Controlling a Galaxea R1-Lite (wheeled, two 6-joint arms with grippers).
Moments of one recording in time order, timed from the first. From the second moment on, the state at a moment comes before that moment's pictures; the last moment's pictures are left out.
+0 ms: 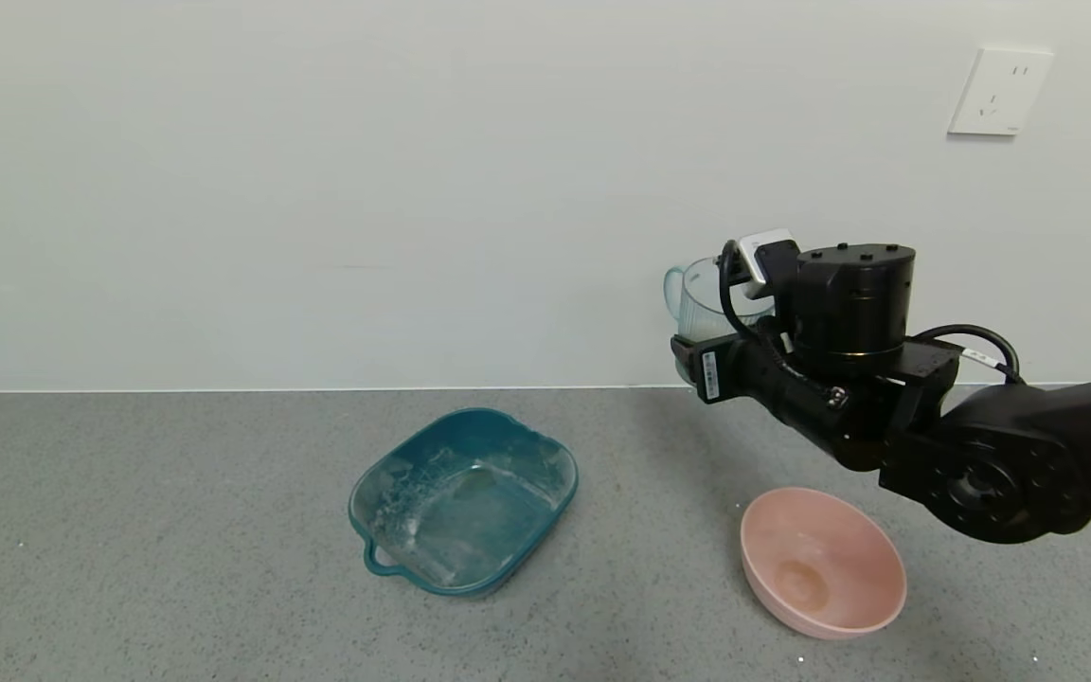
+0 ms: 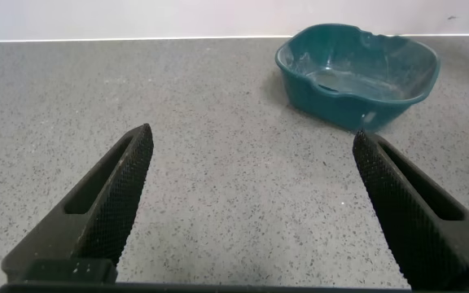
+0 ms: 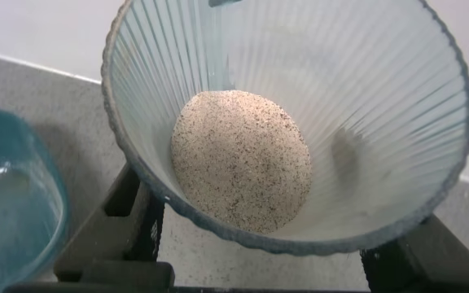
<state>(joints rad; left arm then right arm) 0.00 0.00 0.00 0.00 0.00 0.00 0.58 1.91 -1.15 -0.57 -0.38 -0.06</state>
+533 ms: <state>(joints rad) 0.00 0.00 0.00 0.00 0.00 0.00 0.58 1.92 -1.32 -0.28 -0.21 -0.36</state>
